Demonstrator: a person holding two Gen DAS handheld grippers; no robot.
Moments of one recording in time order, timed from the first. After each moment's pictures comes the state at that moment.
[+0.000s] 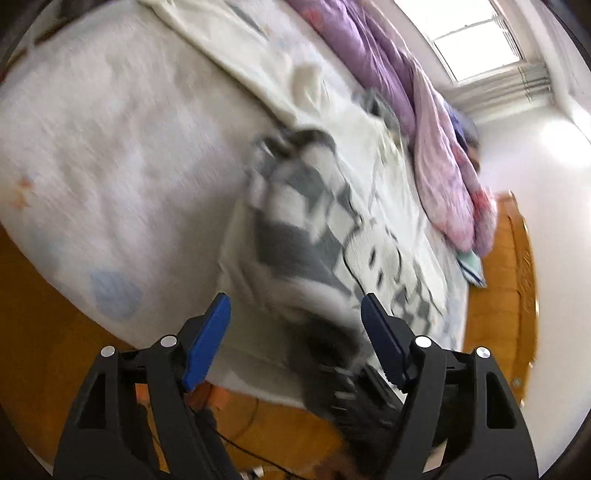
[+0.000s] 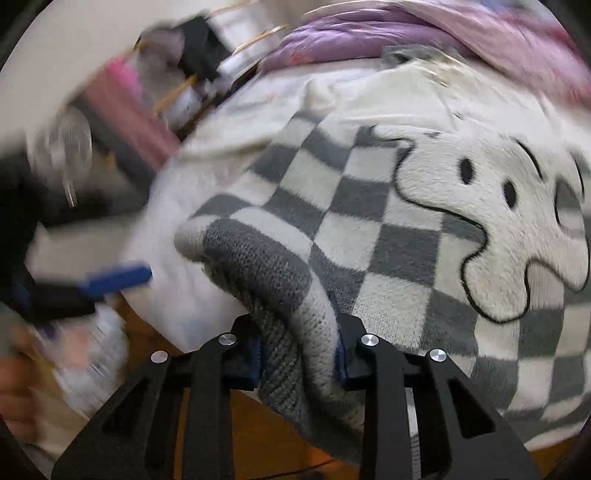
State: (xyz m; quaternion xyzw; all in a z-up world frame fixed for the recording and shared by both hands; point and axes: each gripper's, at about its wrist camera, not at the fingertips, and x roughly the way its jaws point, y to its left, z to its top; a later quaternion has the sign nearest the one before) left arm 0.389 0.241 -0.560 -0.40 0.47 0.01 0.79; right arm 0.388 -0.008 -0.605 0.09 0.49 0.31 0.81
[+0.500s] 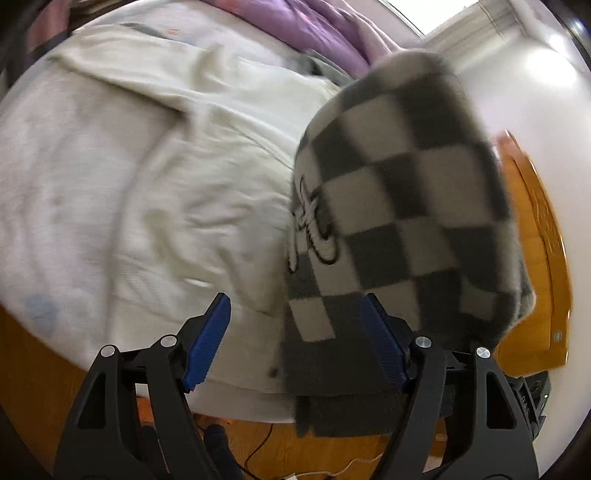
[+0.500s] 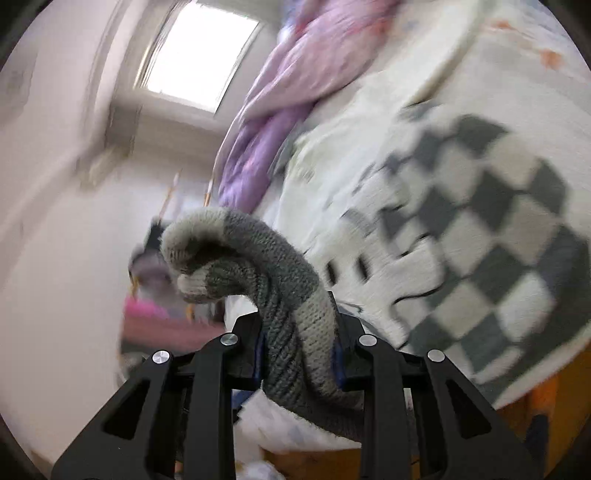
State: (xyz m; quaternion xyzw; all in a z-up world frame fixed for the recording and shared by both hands) left arm 0.457 0.082 -0.553 -0.28 0.50 -0.04 0.82; right arm 0.388 -0.282 -0.573 0.51 0.38 0.16 0.76
